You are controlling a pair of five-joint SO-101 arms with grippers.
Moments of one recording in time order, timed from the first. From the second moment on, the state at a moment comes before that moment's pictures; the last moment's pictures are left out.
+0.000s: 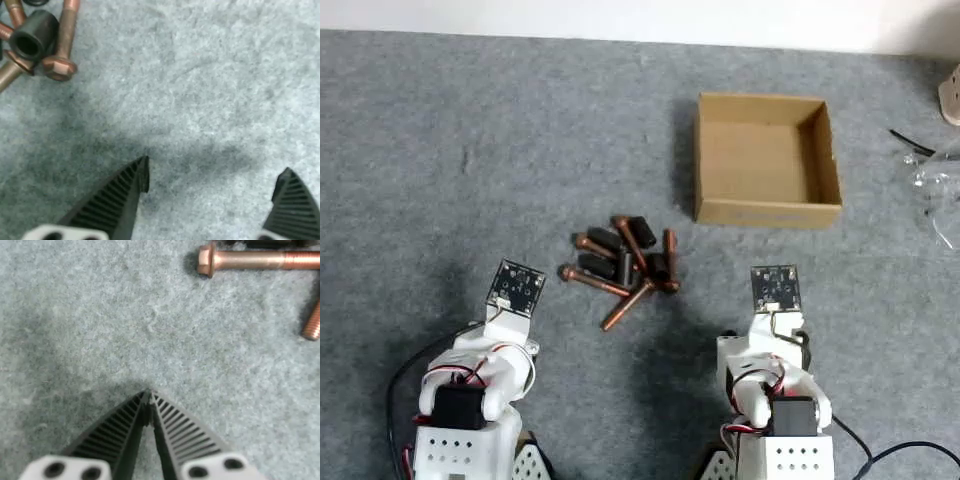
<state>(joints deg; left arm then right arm) -2.8 -103.5 96.0 75.8 -10.3 -6.7 -101.5 96.0 66.5 4.3</state>
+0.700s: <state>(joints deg) 0.0 -103.5 96.0 75.8 -10.2 -6.7 -101.5 96.0 66.5 4.3</state>
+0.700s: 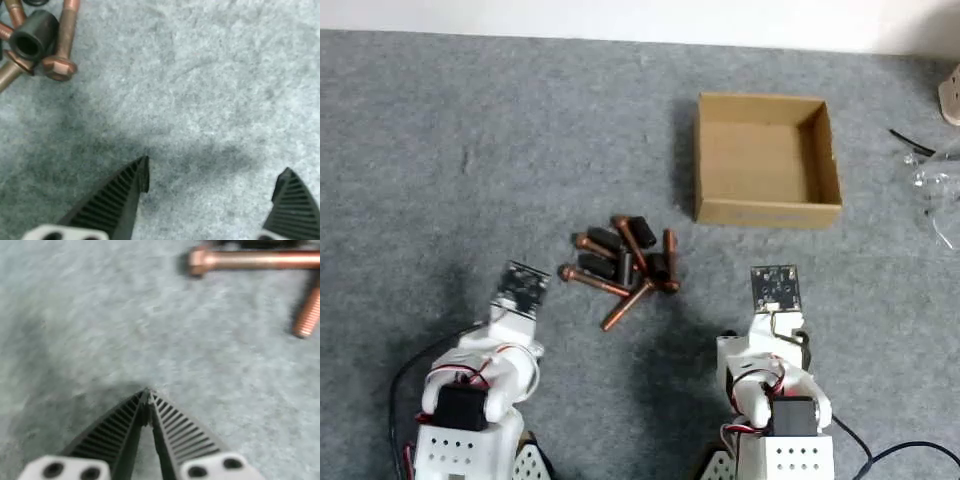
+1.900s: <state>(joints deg) -9.0 -63.3 27.6 69.4 -15.0 -8.7 -101.5 96.0 65.8 4.3</state>
